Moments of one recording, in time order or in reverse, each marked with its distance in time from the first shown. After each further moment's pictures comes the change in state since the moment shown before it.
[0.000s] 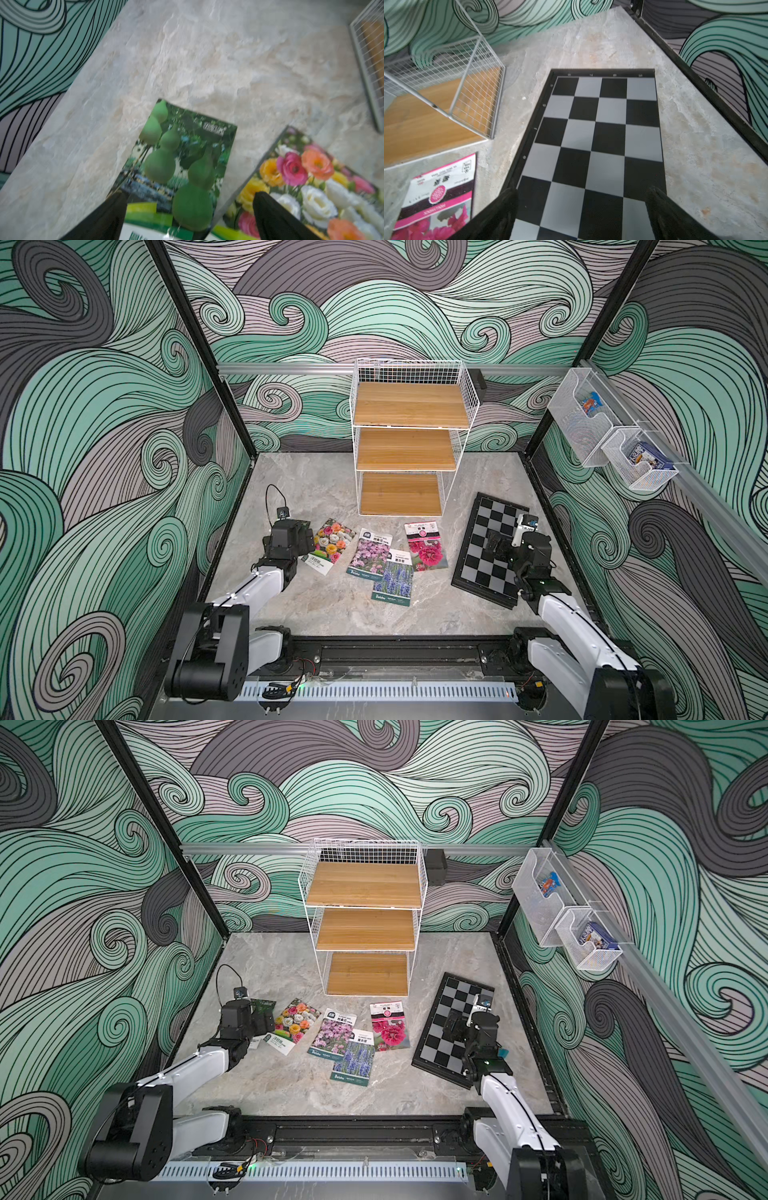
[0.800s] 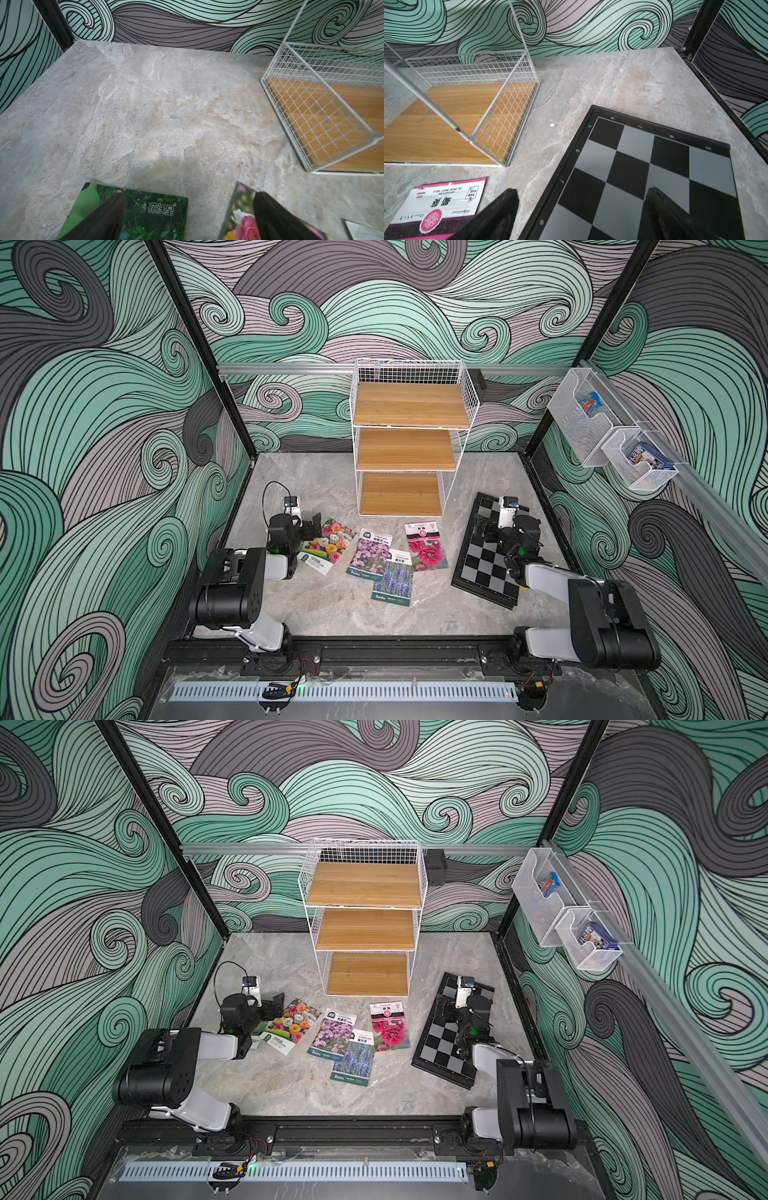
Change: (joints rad) left arm 0.076 0.337 -0.001 0.563 0.346 0.085; right arm -0.006 0.465 0.146 0.453 -0.180 -0.177
